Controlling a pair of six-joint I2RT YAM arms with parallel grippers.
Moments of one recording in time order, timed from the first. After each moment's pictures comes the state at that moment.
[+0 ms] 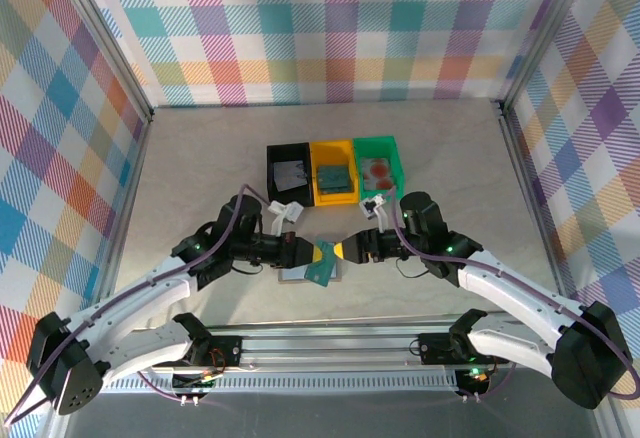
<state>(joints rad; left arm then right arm) -0.71 1.02 0.73 -0.34 0.73 -0.79 0.67 1.02 0.61 -0.09 -0.77 0.60</state>
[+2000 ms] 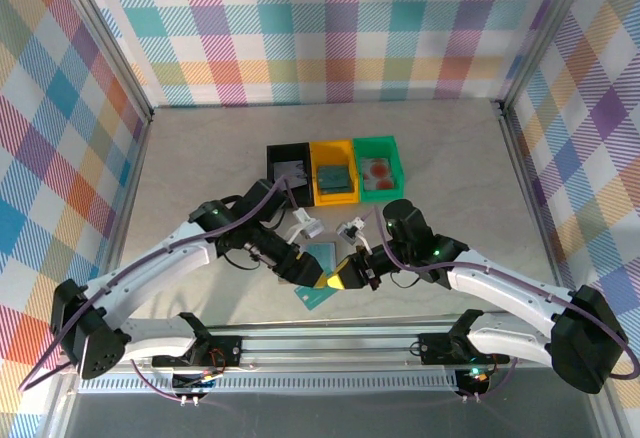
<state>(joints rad) -0.76 1.20 1.05 -0.91 0.90 -0.27 0.79 1.08 0.60 -0.07 -1.02 0.43</state>
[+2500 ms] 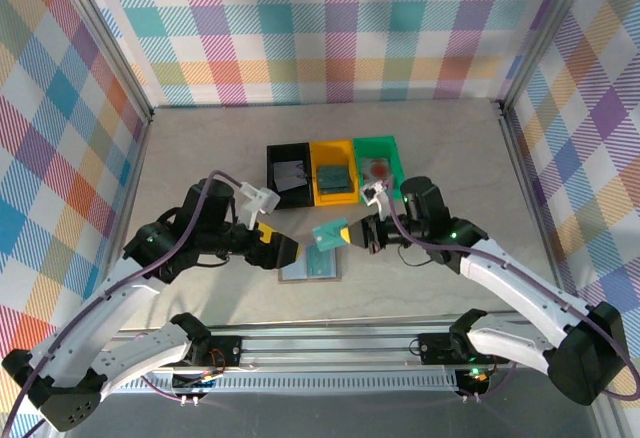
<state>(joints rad) -0.64 0.87 1.02 -0.84 0.44 -0.36 0.64 1.07 0.80 -0.30 -0.62 0.43</state>
